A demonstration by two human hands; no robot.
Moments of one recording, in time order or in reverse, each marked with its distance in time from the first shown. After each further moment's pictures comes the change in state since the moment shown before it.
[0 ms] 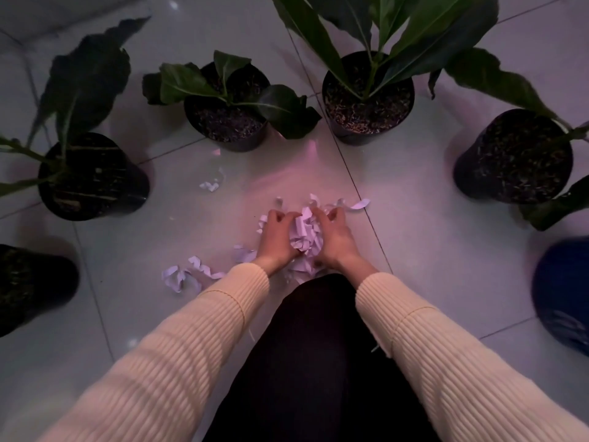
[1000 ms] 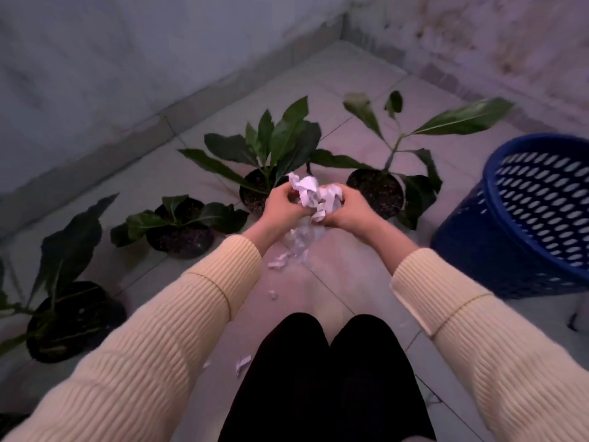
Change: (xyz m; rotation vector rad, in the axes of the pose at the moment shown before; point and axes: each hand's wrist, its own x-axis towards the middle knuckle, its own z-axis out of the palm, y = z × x) left_hand -0.032 0.244 -0.083 -0.484 -0.133 0.406; right_hand -0.134 -0.003 -0.203 0.850 0.512 -0.099
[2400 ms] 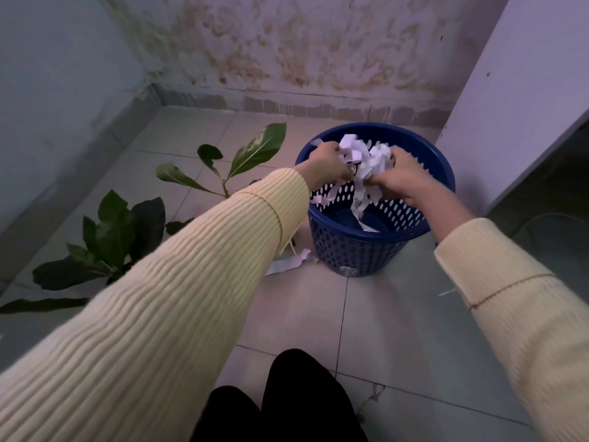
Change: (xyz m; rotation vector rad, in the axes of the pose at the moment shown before) left_hand 0.032 0.170 0.347 0.558 -0.687 0.189; right_hand -0.111 0.052 -0.326 0.116 0.712 0.199
